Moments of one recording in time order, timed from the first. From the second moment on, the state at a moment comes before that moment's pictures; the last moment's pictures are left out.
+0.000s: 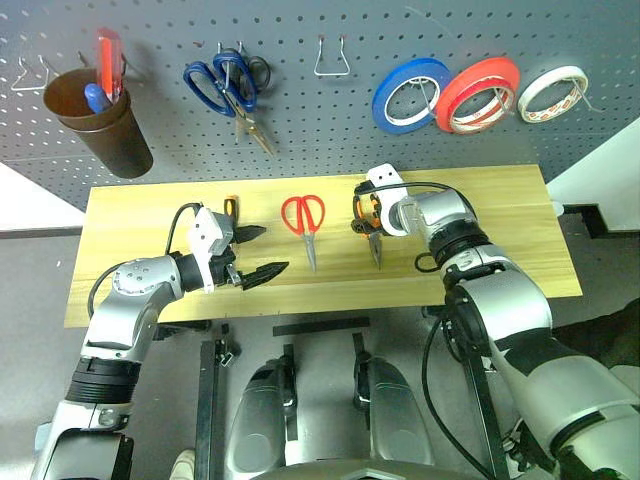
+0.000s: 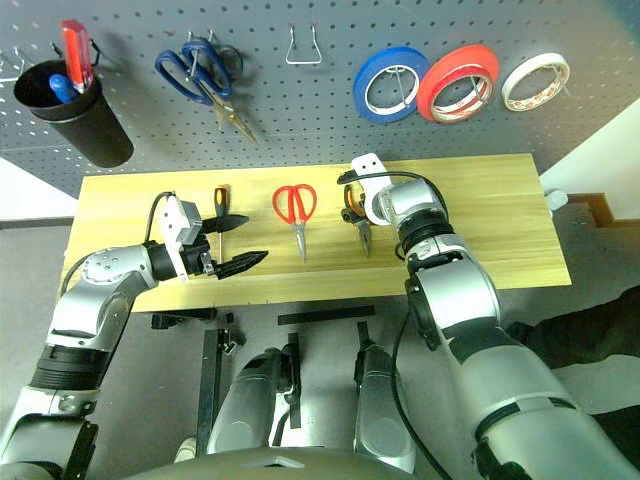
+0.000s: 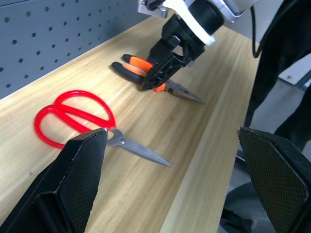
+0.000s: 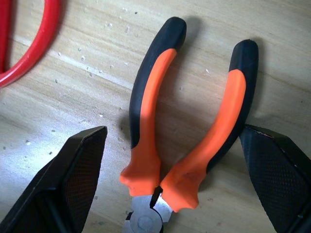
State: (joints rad) left arm -0.32 0.57 0.01 -0.02 -0.40 0.29 -0.98; right arm -1.19 -0.21 0.09 1.11 -0.04 0.71 0.45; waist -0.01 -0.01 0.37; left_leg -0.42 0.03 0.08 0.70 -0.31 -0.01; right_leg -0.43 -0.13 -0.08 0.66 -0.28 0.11
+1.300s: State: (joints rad) left arm -0.28 0.60 0.18 -0.02 -0.53 0.24 -1.06; right arm -0.82 -0.54 0.01 -0.11 0.32 1.17 0.96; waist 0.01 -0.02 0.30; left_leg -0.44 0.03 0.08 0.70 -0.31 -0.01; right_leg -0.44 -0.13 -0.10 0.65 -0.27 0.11
